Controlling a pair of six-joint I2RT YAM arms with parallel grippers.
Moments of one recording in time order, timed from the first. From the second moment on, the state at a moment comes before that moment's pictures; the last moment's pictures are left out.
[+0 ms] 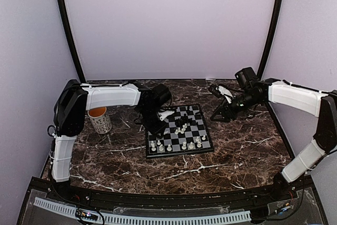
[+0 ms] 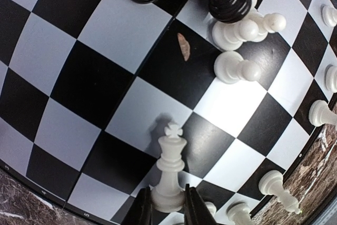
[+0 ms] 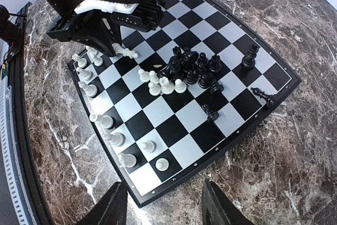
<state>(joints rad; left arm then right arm) -0.81 2.16 1.72 -0.94 0.13 0.02 0.41 1.51 1.10 -0.61 -0.60 -0.44</state>
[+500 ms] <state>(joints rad) -0.81 2.11 1.74 -0.88 0.14 0.02 0.41 1.56 1.22 -0.62 -0.66 -0.40</state>
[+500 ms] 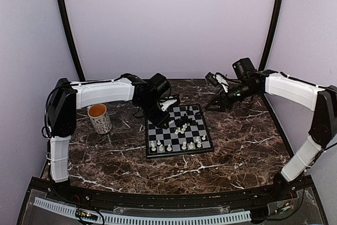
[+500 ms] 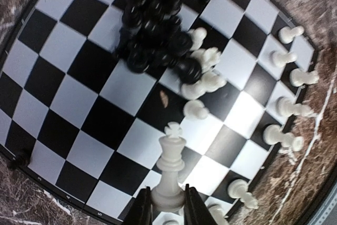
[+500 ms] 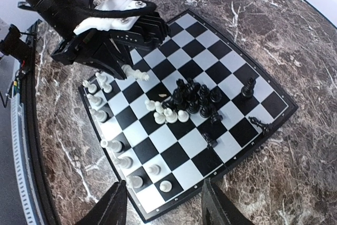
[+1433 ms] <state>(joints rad) -0.86 1.88 1.62 -0.52 0.37 -0.03 0.46 1.86 1.40 -0.46 -1.26 0.06</state>
